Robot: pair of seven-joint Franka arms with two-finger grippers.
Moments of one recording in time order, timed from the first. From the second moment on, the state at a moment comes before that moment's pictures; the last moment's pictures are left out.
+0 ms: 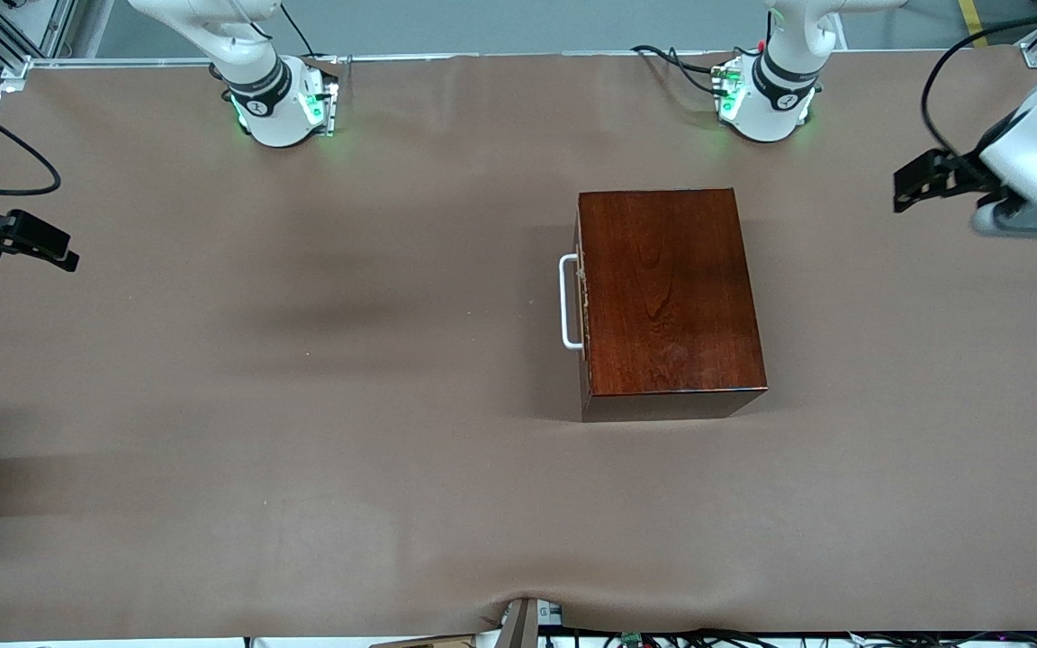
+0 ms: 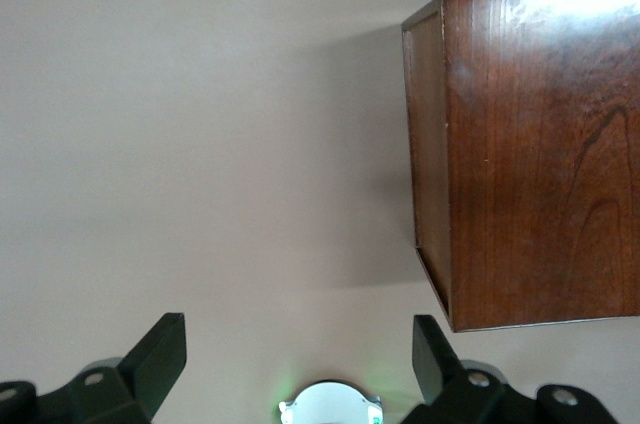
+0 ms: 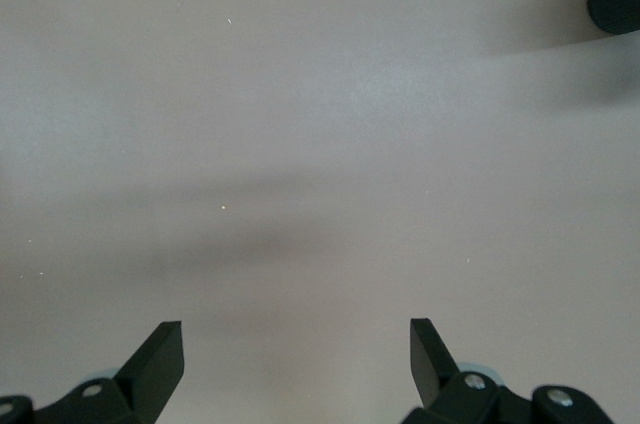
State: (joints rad) left arm 0.00 0.01 -0.13 -1.57 0.02 1.43 -0.04; right arm -0.07 0.04 0.02 -1.53 0.00 1.56 0.03
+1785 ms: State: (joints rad) left arm -0.53 0.55 -0.38 -1.41 0.32 1.80 -1.00; right arm -0.07 0.04 0.02 -1.53 0.00 1.56 0.03
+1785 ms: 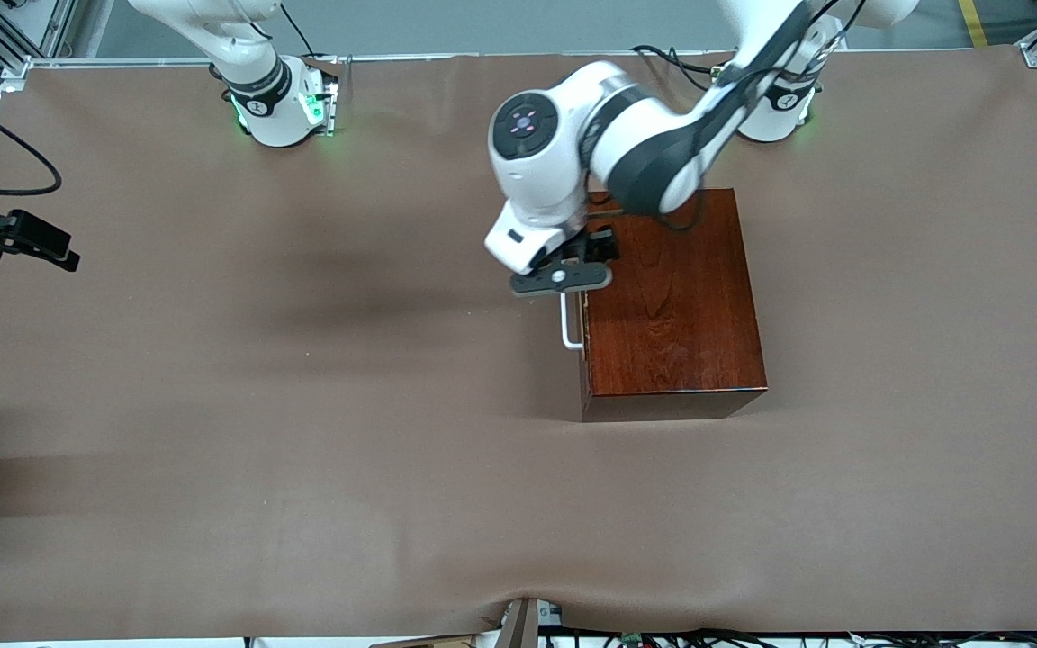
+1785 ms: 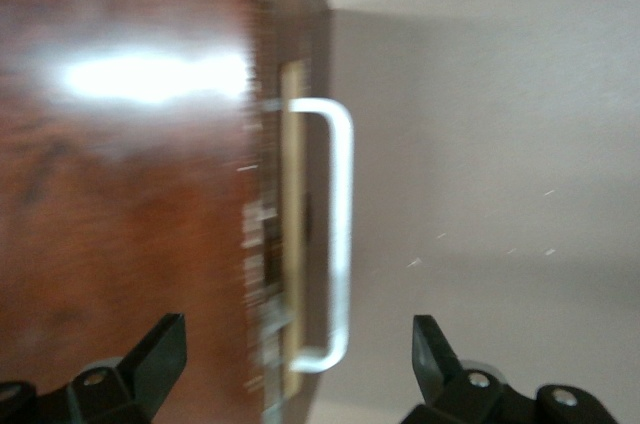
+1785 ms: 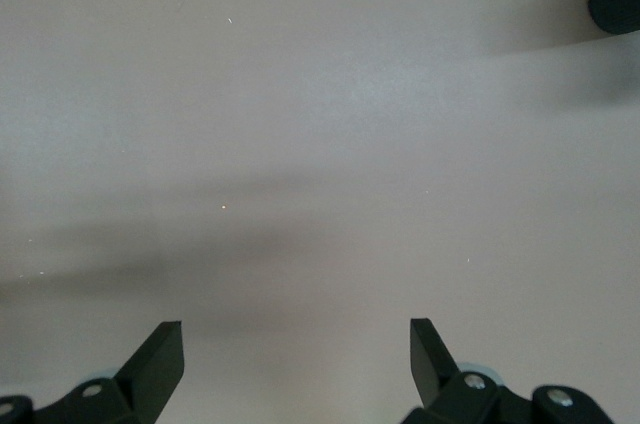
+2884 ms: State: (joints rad) left arm -0.56 0.72 -0.38 -1.33 0.35 1.80 -1.04; right arm -0.07 0.04 0.02 -1.53 0.00 1.56 0.03
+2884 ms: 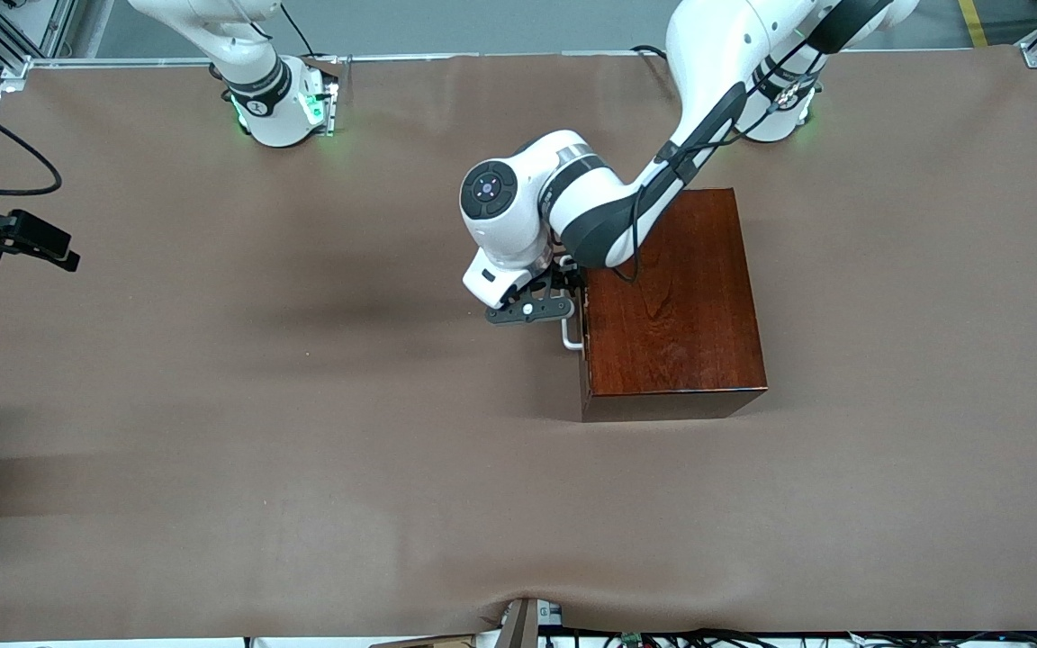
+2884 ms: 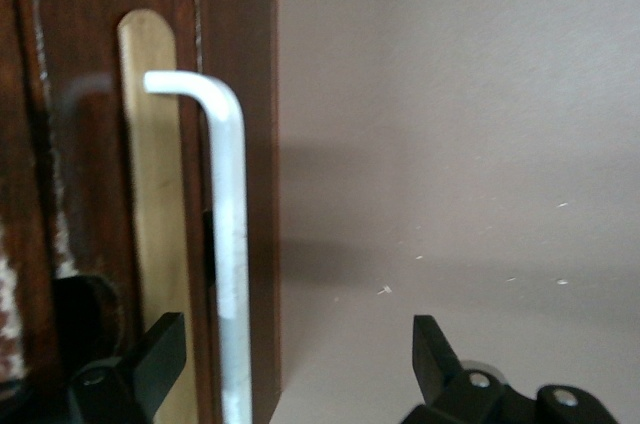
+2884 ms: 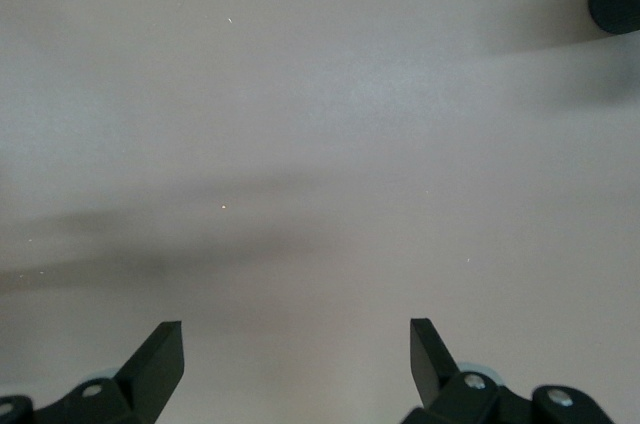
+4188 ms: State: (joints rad) left arm -0.58 0.77 -0.38 -1.33 0.35 1.83 -1.08; right arm -0.07 0.04 0.02 -1.53 0.00 1.56 0.03
